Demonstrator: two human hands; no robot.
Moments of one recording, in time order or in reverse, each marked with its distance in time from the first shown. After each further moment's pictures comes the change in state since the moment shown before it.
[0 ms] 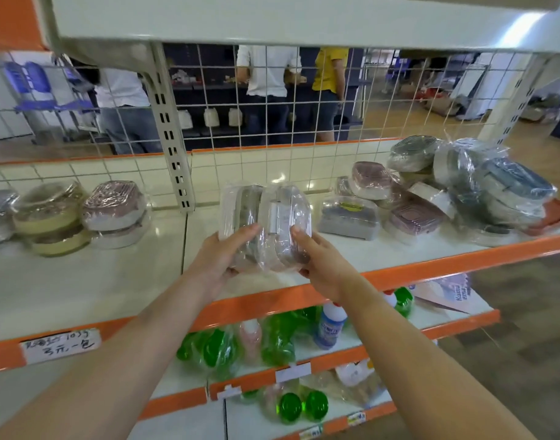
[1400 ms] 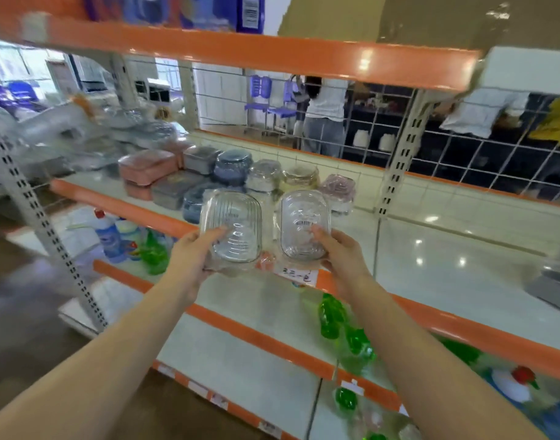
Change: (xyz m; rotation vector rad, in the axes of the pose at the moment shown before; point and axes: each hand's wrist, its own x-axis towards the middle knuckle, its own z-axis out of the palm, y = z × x) left_hand -0.207 0.003 -0.275 -0.218 0.764 0.227; right_hand -0.022 0.033 0.277 -0.045 -0.233 -0.017
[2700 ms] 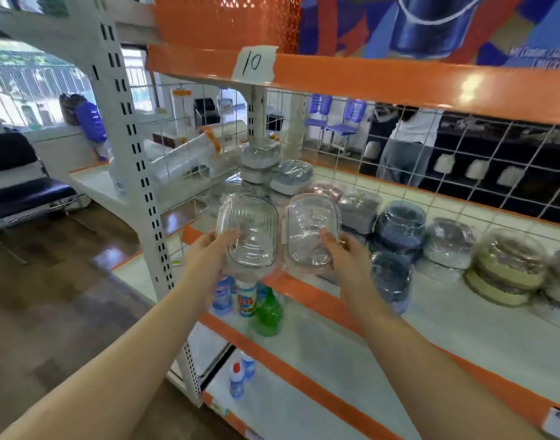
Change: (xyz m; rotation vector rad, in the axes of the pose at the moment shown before) left_hand 0.225 0.133 -0.285 0.112 0.169 0.067; right_hand 0.124 0.025 0.404 -0.105 -0.008 -0.164
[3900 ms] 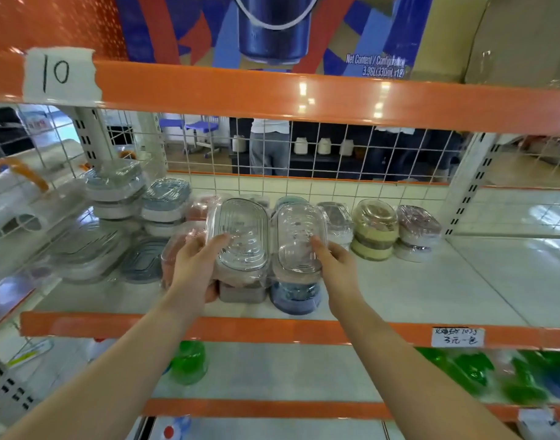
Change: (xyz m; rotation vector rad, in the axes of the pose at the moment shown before) left_hand 0.045 0.010 0.129 -0.008 -0.468 -0.098; right_hand 0.005 -0.011 -0.085 0.027 0.512 0.007
